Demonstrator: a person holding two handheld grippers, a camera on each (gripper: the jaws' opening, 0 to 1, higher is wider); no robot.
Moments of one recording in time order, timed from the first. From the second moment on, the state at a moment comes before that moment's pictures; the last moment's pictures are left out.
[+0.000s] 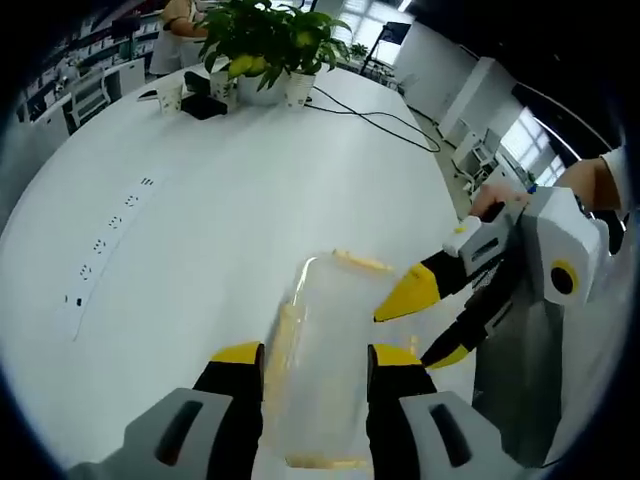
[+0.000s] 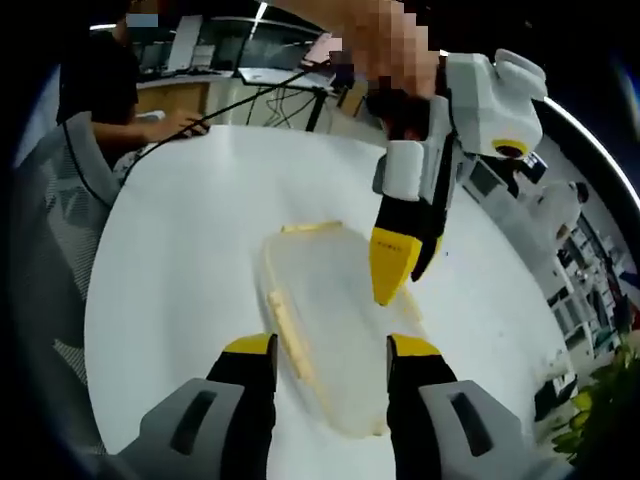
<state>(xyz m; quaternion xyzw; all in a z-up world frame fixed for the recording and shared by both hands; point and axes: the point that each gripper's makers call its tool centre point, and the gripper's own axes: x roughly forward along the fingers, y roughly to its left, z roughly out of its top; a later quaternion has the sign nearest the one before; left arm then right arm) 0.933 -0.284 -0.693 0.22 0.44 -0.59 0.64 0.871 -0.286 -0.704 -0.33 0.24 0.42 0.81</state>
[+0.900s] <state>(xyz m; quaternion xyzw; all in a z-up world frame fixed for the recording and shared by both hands) 0.920 -0.263 -0.676 0.14 0.38 -0.54 0.74 0.876 -0.310 -0.704 -0.29 0.28 0.41 0.82</state>
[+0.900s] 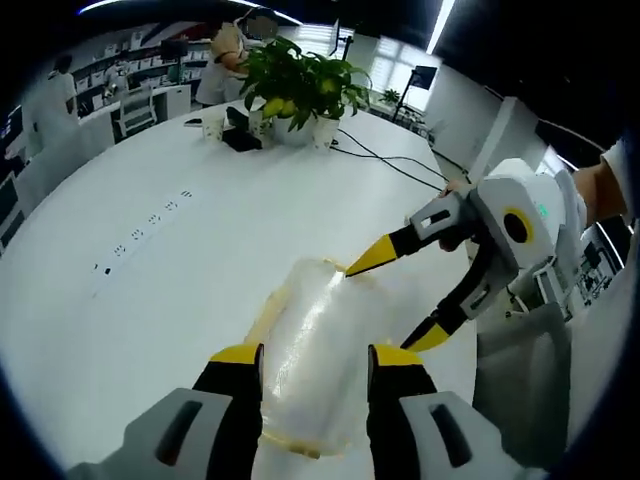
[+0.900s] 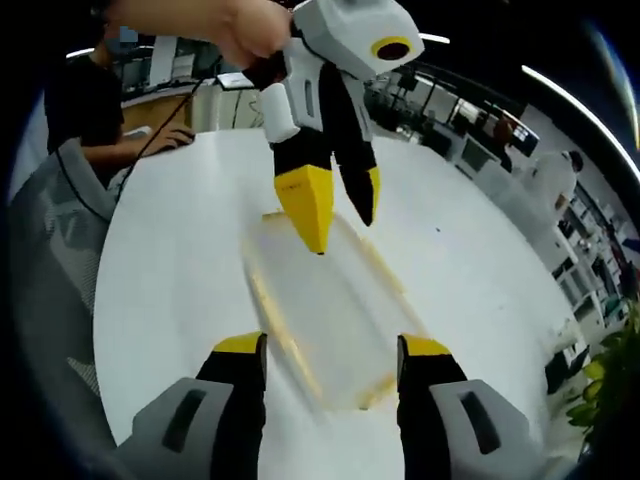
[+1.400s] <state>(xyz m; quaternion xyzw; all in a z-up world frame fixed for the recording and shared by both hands) 0.898 -0.240 -0.674 0.08 0.33 -0.49 0.80 0.873 -0.319 -0.709 -0.27 0.28 0.39 0.83</state>
